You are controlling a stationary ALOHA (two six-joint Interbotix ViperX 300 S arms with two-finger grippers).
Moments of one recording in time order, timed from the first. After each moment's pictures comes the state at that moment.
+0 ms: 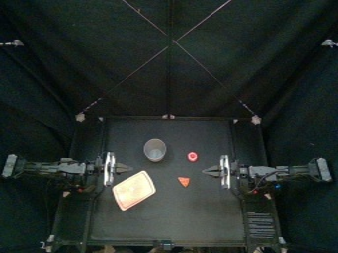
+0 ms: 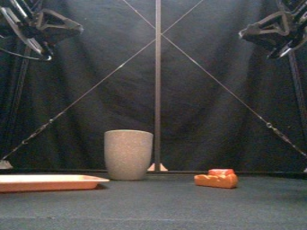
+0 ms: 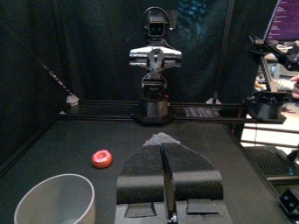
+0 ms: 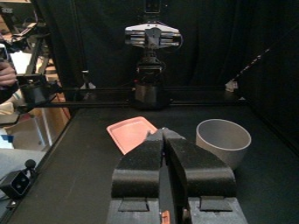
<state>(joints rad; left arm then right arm) 0.00 -0.97 1.19 0.00 -0.29 0.00 0.00 -0.96 1.18 0.00 -0.30 0.00</state>
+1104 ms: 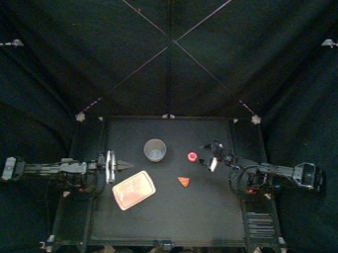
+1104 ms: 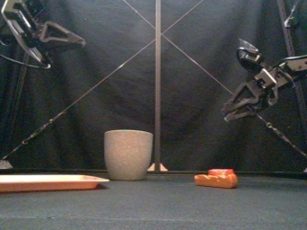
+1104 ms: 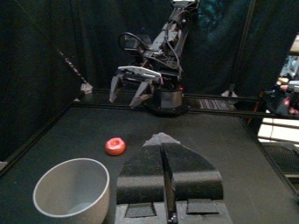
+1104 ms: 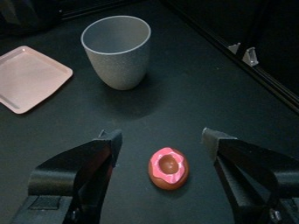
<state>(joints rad) 0.08 -0.95 1.21 -0.02 -0.28 0.00 -0.44 -0.57 1.19 0.03 -0.27 0.01</state>
